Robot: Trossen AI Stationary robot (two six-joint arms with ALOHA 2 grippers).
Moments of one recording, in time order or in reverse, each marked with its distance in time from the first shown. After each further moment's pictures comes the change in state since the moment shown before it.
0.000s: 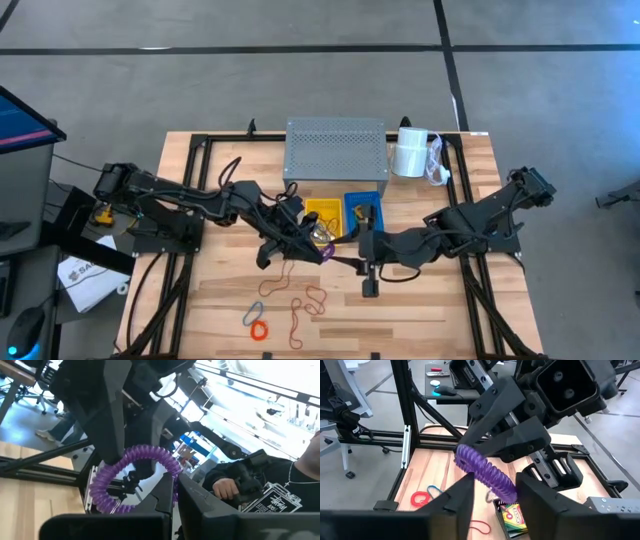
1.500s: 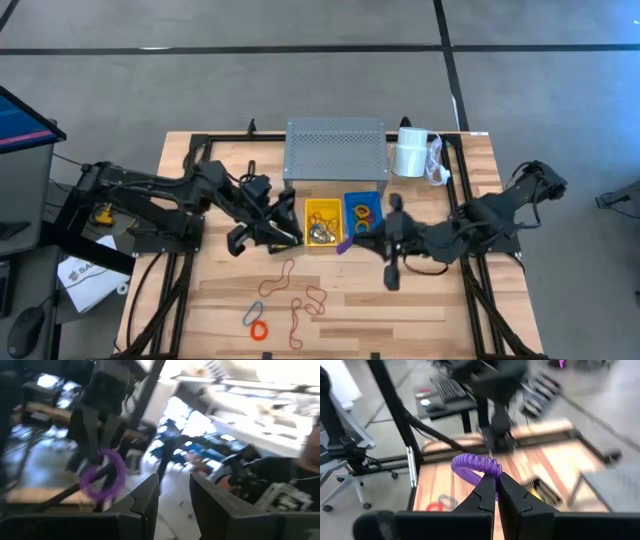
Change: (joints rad) left arm 0.035 -0.208 0.001 -0.134 -0.039 0.159; right arm 0.052 -0.114 0.000 -0.131 0.113 0.268
